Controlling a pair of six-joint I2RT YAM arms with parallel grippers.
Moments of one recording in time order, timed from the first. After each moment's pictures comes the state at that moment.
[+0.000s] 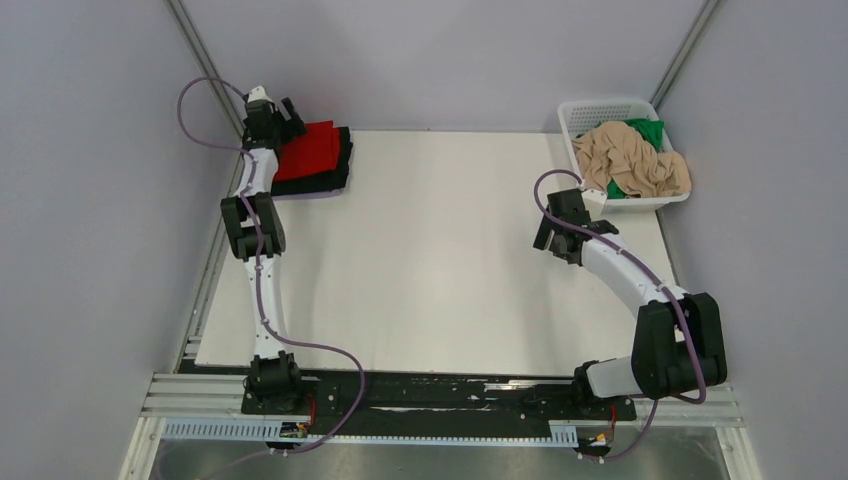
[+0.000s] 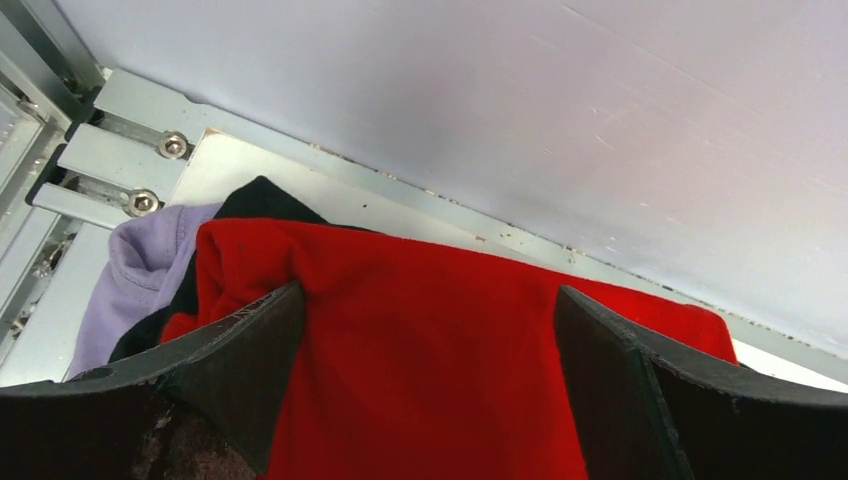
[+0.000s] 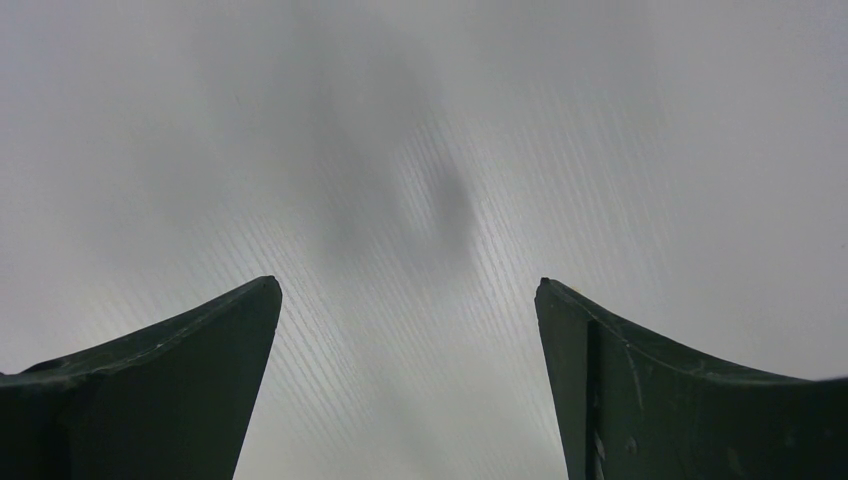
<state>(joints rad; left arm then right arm) 0.18 2.75 2.49 -0.13 0.06 -0.33 0.21 1.39 0.89 -0.52 0.46 0.52</state>
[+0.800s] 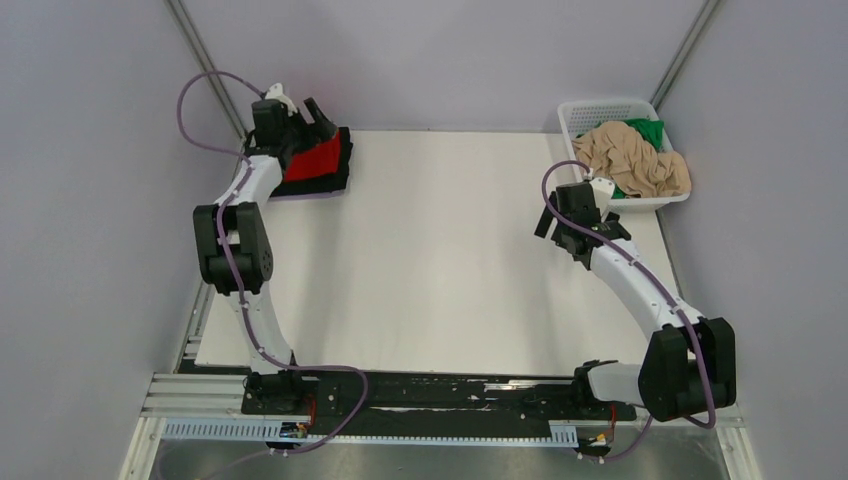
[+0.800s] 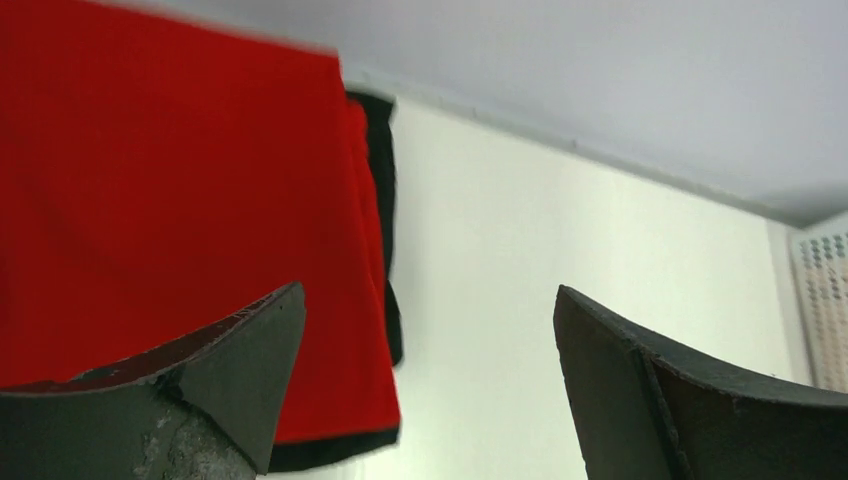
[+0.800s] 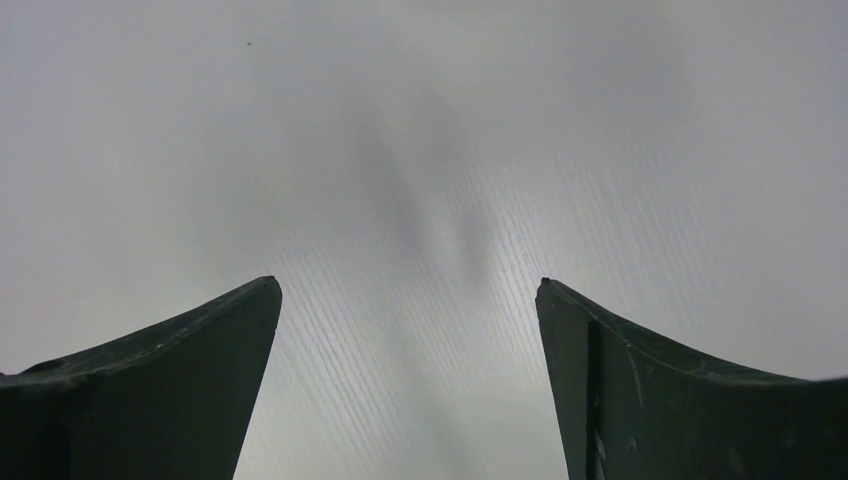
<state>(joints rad) 0.08 2.04 1.73 -0.06 0.24 -0.40 0.21 1.29 0.92 -0.50 0.43 0.50</state>
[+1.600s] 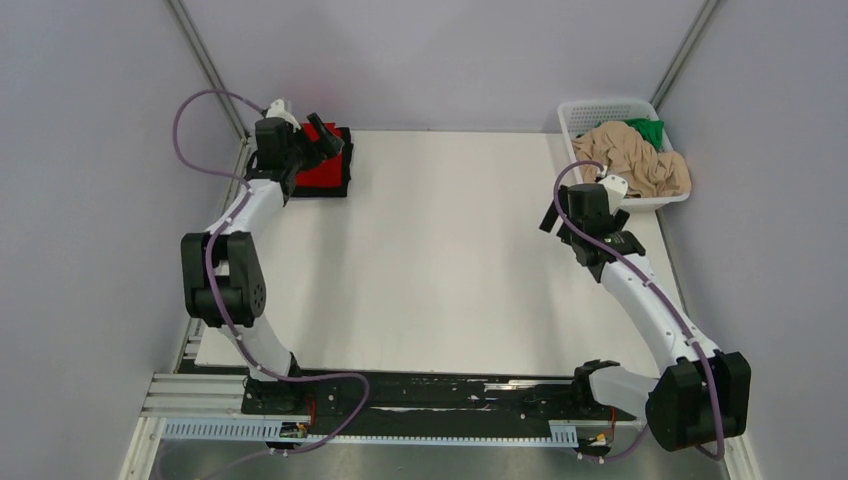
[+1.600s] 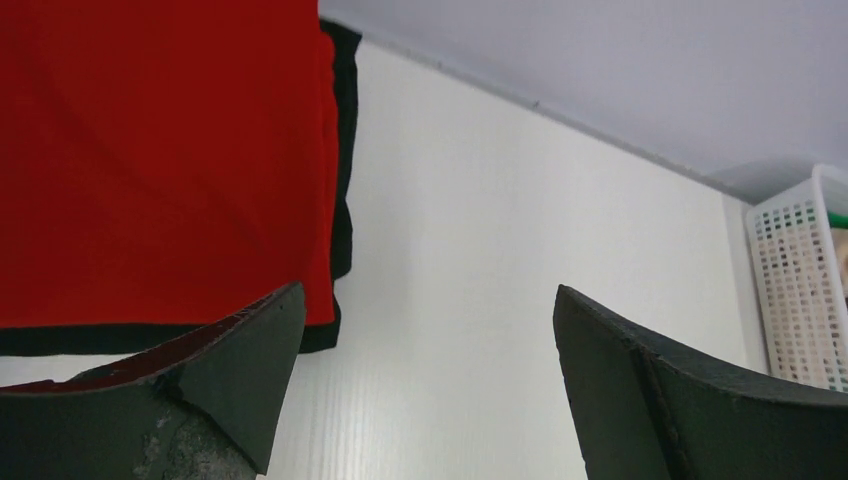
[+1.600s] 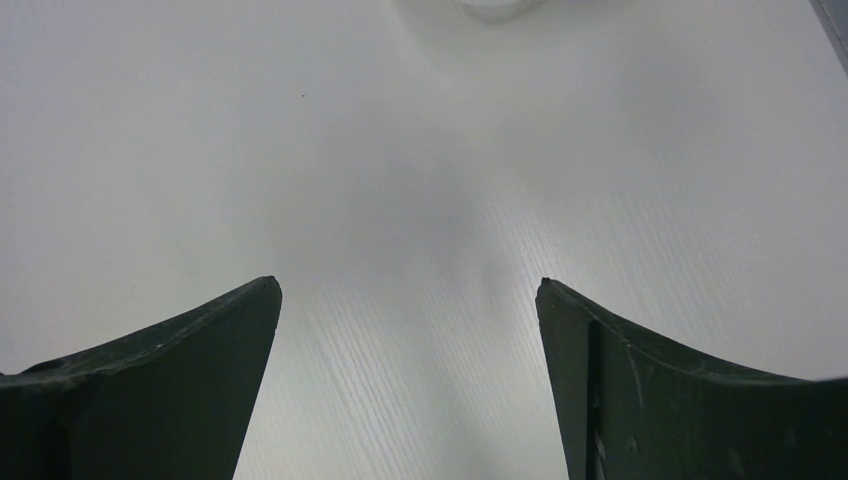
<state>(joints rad) 0.01 1.80 1.31 0.06 0.24 -0.51 0.21 1.18 0.91 -0.46 0.42 0.51</state>
